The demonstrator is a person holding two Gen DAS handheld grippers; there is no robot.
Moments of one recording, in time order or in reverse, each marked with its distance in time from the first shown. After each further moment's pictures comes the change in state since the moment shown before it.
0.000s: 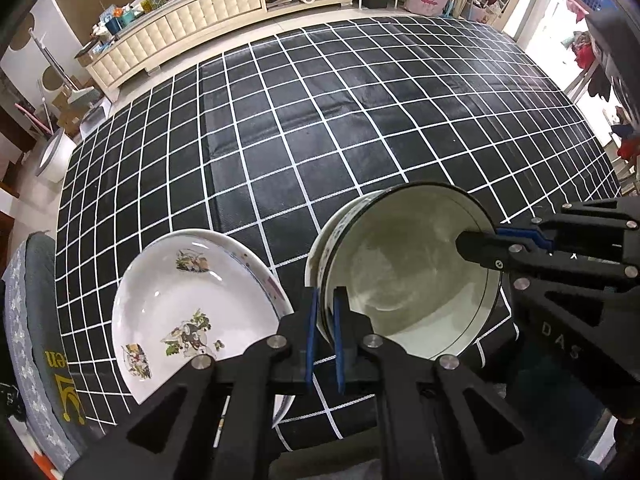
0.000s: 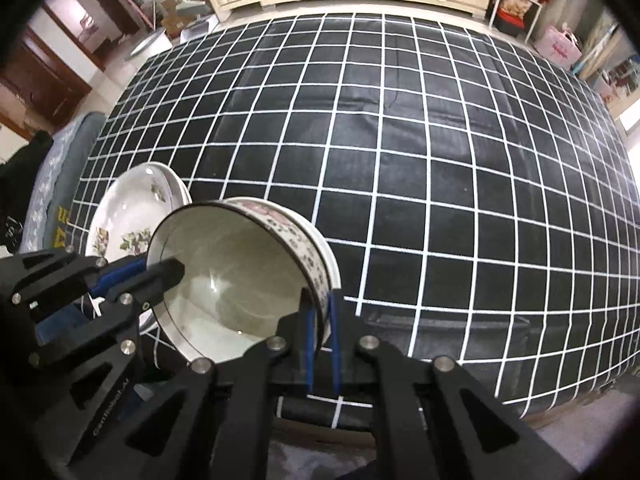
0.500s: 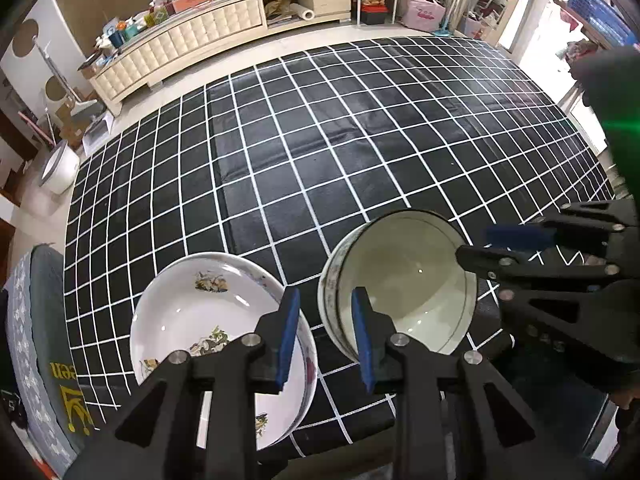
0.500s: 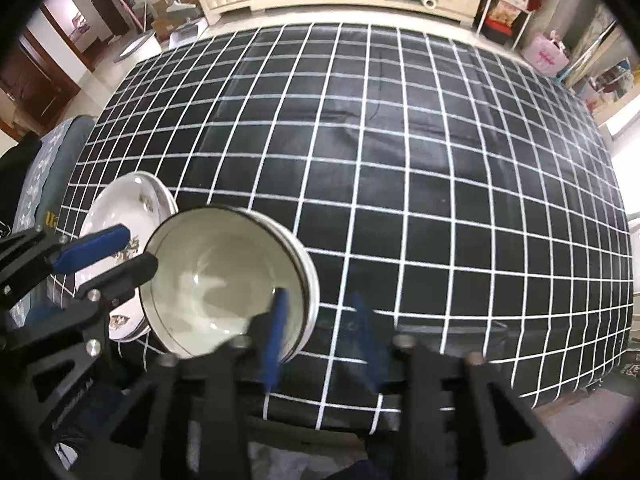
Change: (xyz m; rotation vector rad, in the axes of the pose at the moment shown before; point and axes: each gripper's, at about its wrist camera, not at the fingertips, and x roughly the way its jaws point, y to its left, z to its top) left arm -0.023 0.011 0.009 0.005 -0.063 -0.001; right arm -0.011 -0.007 0.004 0.005 -0.036 -0.062
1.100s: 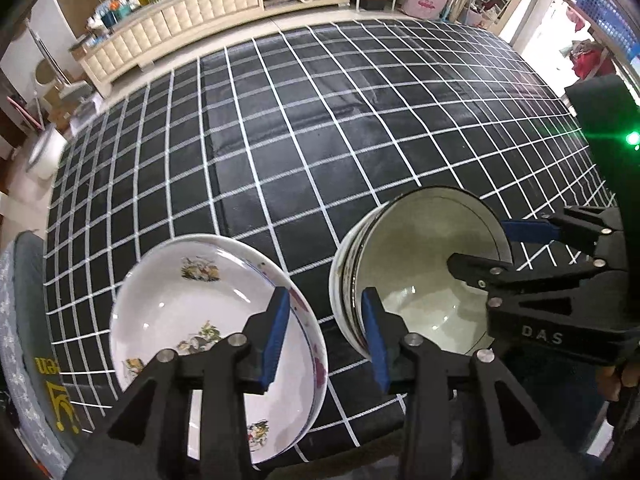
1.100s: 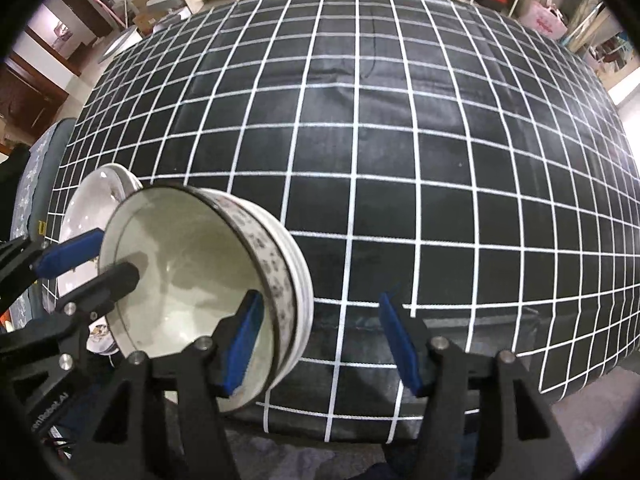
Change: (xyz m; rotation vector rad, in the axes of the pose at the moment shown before) left arm 0.036 0.018 -0.004 -0.018 0.066 -0.063; right arm 0.048 -0.010 0.003 0.072 0.104 0.028
